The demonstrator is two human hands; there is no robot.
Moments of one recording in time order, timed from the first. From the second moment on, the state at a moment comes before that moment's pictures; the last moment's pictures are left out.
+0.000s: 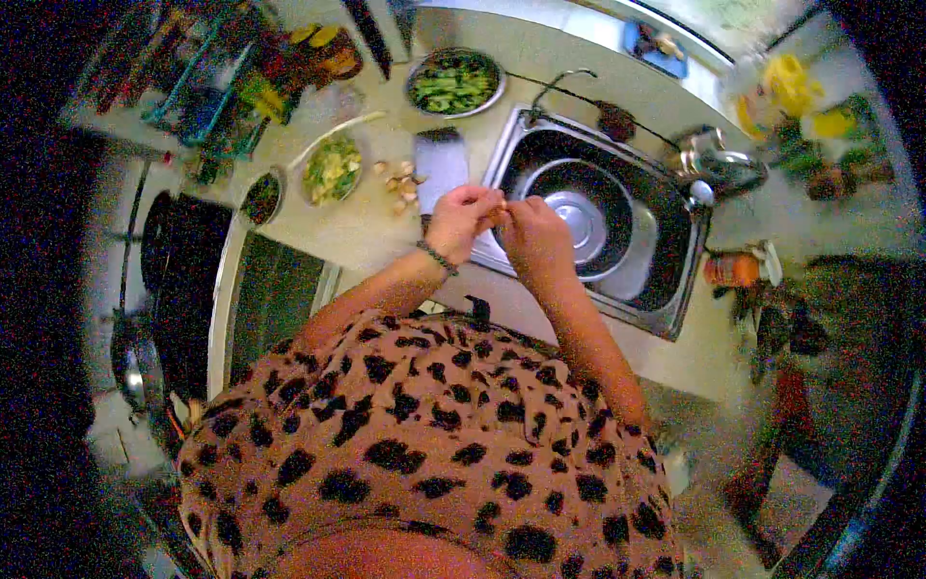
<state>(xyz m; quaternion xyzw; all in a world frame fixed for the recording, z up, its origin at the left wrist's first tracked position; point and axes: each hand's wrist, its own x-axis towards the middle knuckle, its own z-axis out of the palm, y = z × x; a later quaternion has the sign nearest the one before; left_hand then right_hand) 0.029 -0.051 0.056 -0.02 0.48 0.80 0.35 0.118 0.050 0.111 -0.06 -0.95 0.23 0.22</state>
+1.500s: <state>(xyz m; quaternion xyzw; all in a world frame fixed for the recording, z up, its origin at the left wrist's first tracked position) -0.128 -0.166 -0.079 0.53 0.76 0.33 -0.16 0.083 -0.058 0.043 -0.26 -0.96 0.11 -0.03</state>
